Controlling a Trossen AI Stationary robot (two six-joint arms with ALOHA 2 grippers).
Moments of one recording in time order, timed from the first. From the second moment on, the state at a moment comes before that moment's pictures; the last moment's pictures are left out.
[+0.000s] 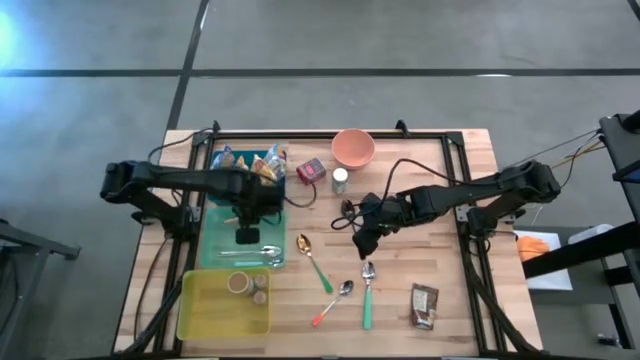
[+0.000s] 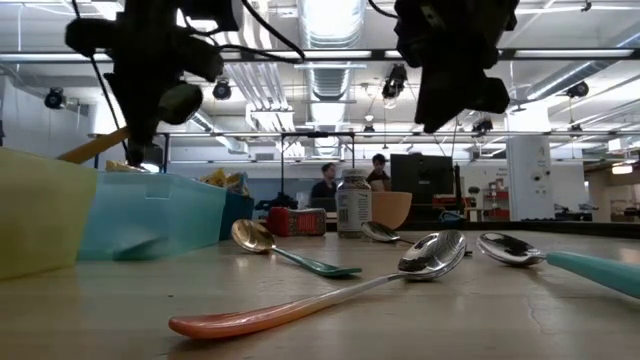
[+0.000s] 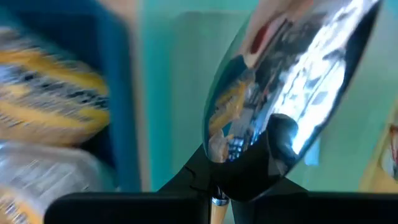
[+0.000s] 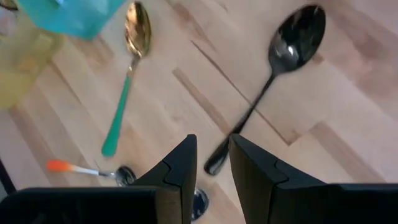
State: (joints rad) left arm 0.02 1.48 1.17 -1.28 -0.03 -0.03; right arm 0.14 1.48 1.10 -0.68 0.10 0.92
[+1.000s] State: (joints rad) left arm -0.08 1.52 0.84 -0.84 0.25 -0.02; right arm 0.15 1.48 1.08 -0.67 0.07 0.89
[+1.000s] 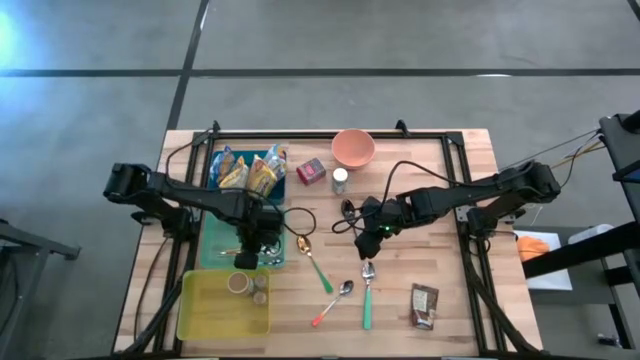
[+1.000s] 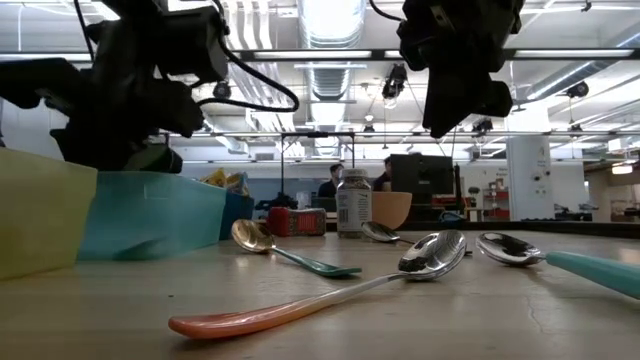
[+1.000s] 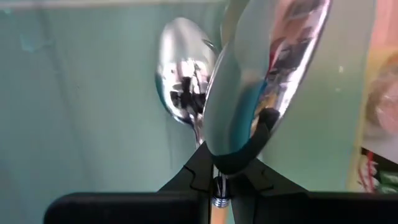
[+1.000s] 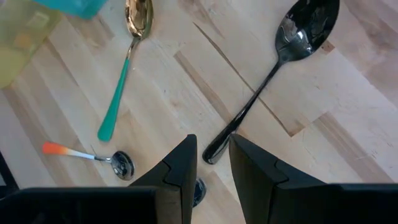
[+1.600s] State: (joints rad) left arm -0.07 1.67 0.84 -0.83 0.19 0.03; right arm 0.15 1.48 1.09 -0.68 0.05 0.89
